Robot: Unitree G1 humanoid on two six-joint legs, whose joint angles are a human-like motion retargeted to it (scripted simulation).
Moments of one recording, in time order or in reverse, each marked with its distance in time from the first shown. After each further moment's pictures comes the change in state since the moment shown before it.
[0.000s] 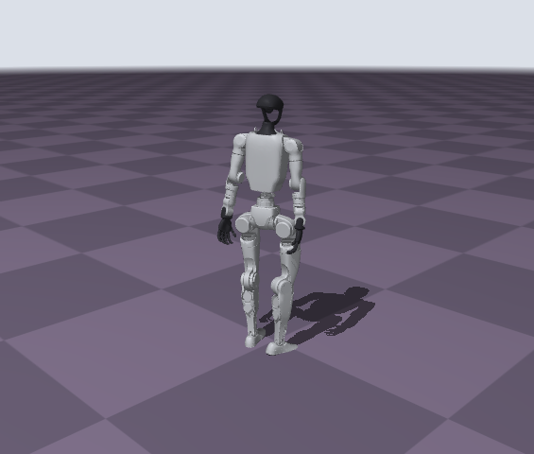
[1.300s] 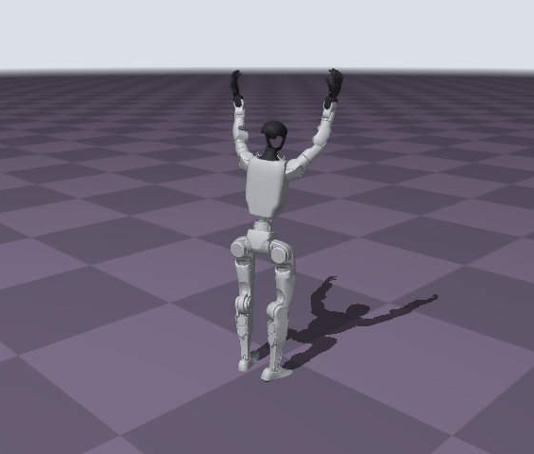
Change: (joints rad) left arm -2.244 0.954 -0.231 -0.500 -1.116 -0.447 0.334; right arm -2.511 -0.811 0.824 -0.530 1.229 -0.398 -0.456; waist 0.035 0.045 -0.168; left_leg -0.229 0.010 -0.027 0.025 -0.023 -0.008; right_leg -0.208 -0.013 0.008 0.016 -0.013 0.044
